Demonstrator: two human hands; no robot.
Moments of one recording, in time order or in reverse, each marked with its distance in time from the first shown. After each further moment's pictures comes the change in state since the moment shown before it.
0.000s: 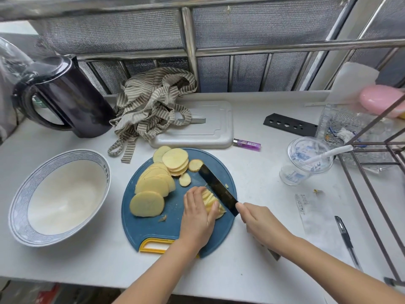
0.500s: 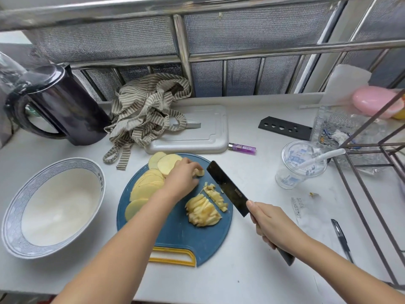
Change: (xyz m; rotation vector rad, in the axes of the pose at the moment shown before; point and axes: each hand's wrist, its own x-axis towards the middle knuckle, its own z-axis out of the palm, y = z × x) left_hand 0.120 0.005 -0.047 0.345 -0.346 0.042; right_hand -0.010 0.010 -0.028 0.252 0.017 0.082
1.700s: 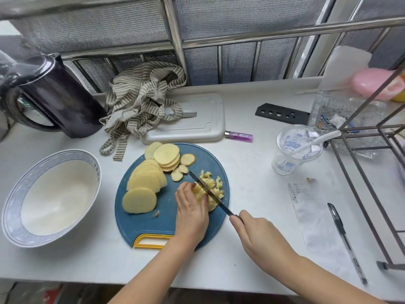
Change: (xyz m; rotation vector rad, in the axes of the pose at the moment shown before) left_hand -0.100 0.032 0.091 -0.317 0.484 -0.074; right_hand -0.039 0.011 0.042 -0.442 0.046 -0.189
